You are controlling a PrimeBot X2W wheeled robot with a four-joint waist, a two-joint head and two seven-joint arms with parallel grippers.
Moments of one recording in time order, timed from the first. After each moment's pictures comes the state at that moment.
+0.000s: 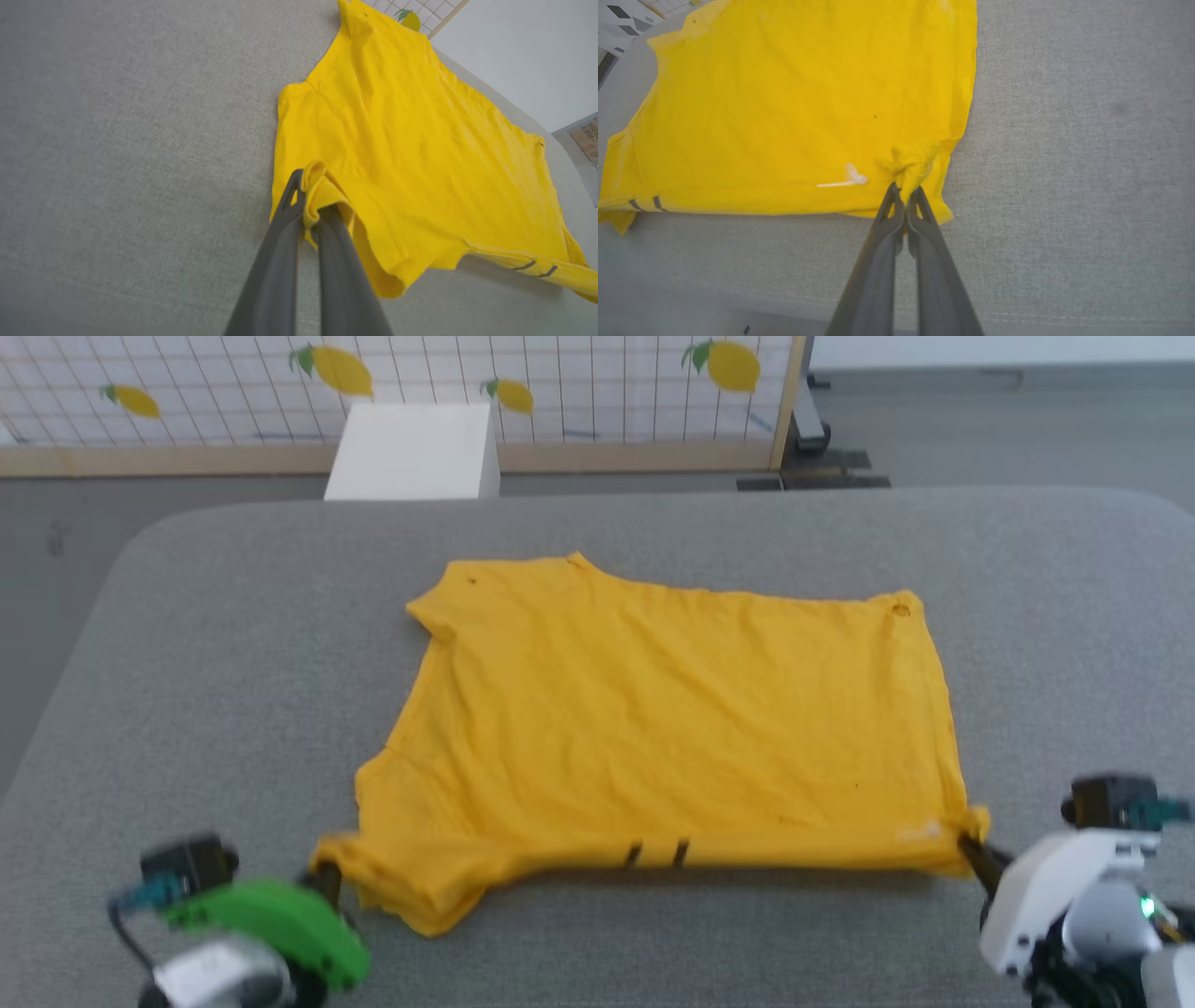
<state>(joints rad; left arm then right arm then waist) 0.03 0.34 -0.22 0.07 -0.85 0.18 0.13 -0.02 -0.13 -0.13 0.10 0.36 0.13 0.57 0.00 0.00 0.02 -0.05</state>
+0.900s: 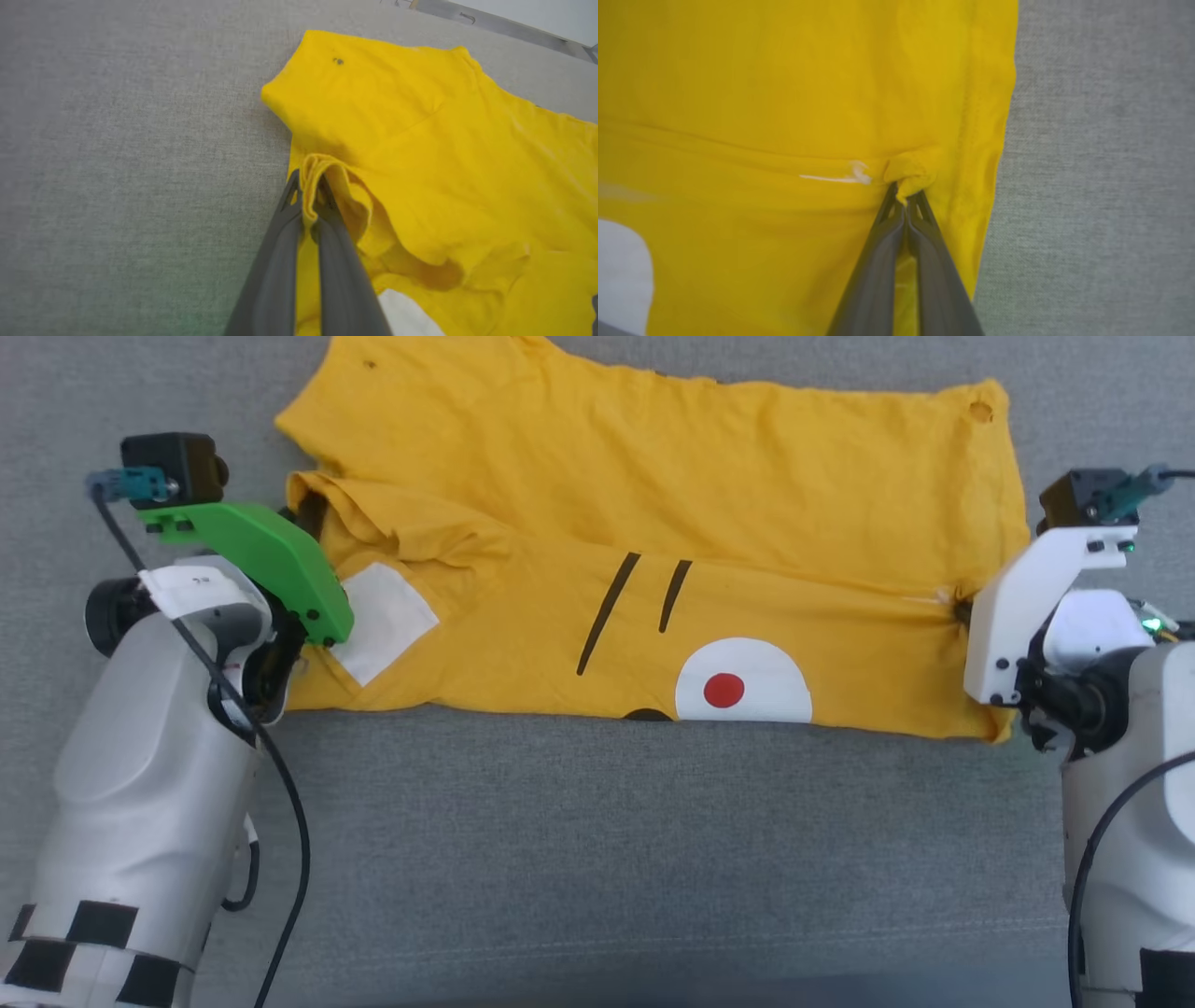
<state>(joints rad) -0.77 0.36 -0.35 0.53 -0.70 0.03 0.22 -0.60 -0.06 -0.19 0.31 0.09 0.13 0.91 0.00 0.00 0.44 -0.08</state>
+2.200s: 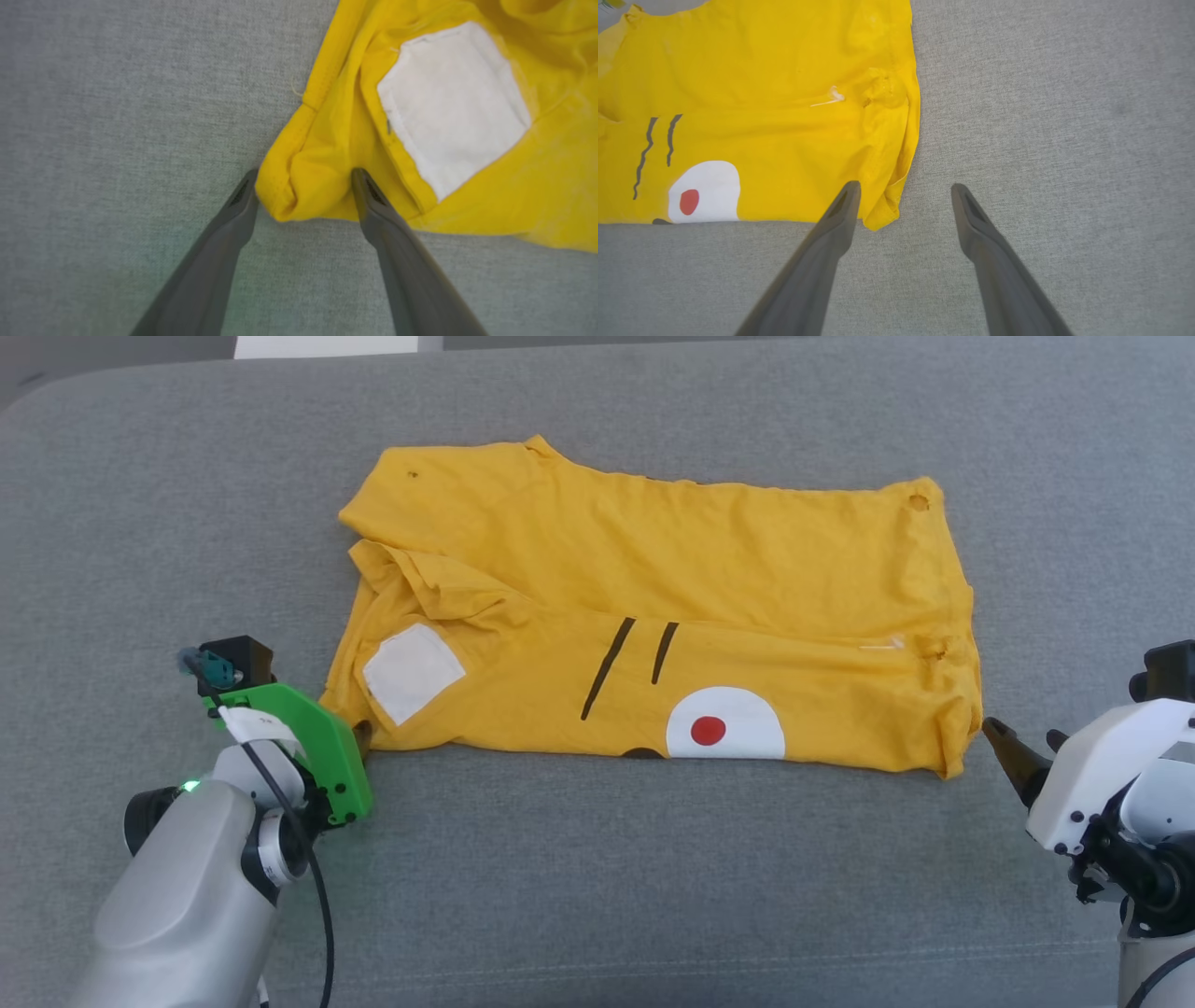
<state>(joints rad) -0.50 0.38 -0.41 0.47 -0.73 0.20 0.45 -0.24 -0.05 -0.30 0.01 0.28 0.13 0.82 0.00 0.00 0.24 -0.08</state>
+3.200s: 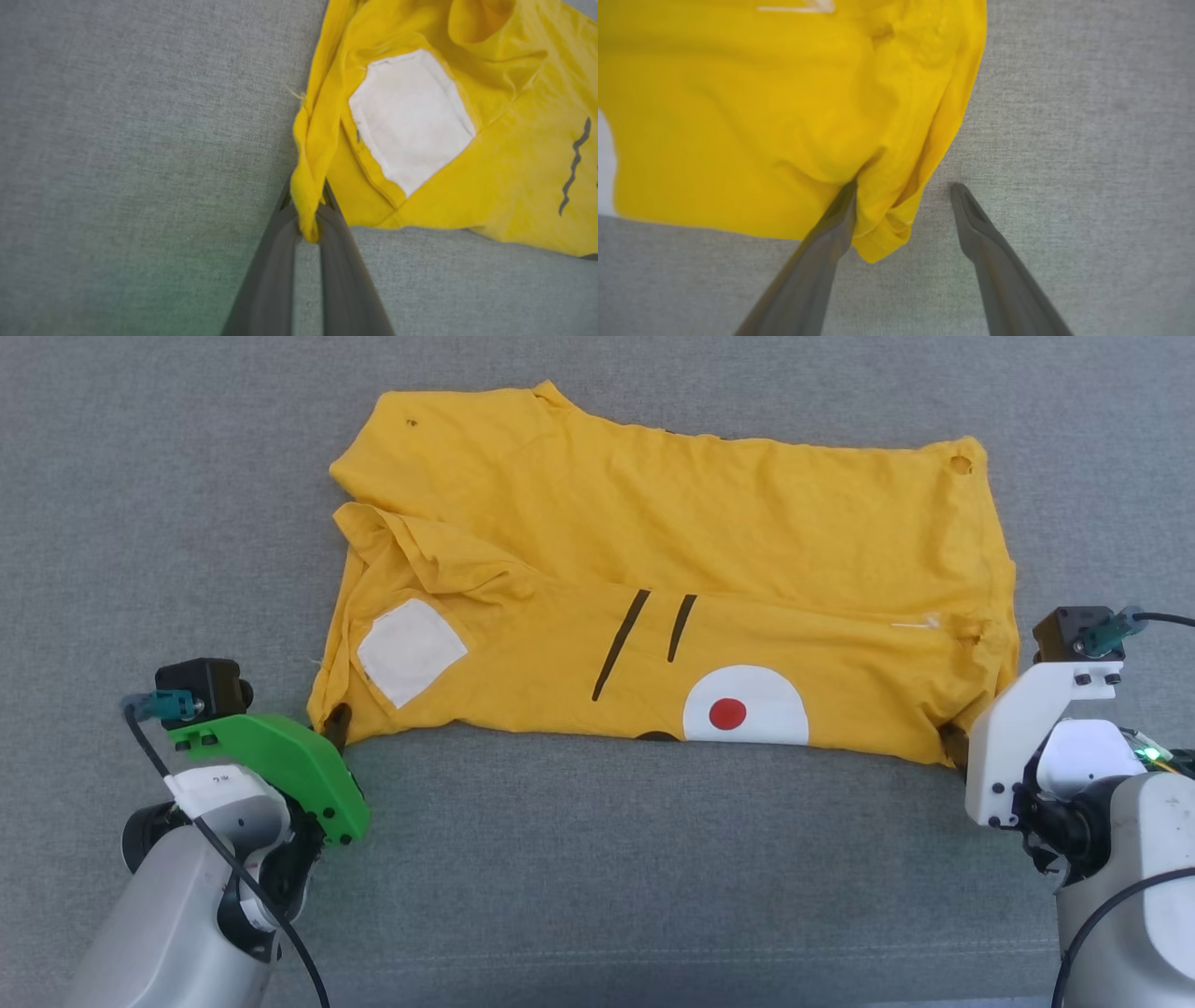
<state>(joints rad) -0.33 0.41 -0.32 0.17 -0.80 0.23 0.33 -0.36 -0.05 -0.19 0.20 0.04 0.13 0.89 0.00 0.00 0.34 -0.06</state>
